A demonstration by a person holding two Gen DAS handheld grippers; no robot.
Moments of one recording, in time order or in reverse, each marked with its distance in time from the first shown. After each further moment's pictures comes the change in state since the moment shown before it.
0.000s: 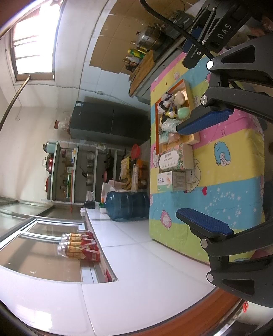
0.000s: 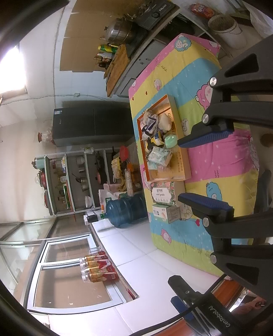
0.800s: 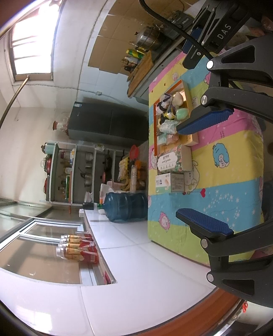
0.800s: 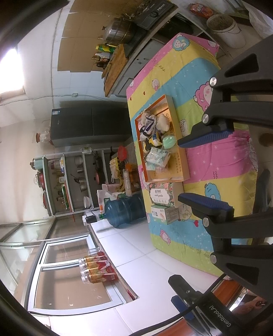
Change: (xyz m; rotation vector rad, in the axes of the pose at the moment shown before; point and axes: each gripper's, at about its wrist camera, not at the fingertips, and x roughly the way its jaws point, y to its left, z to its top) left arm -0.001 -0.004 -0.001 0.000 0.005 -0.003; right arm 0.000 0.000 0.001 -0.001 0.000 -0.001
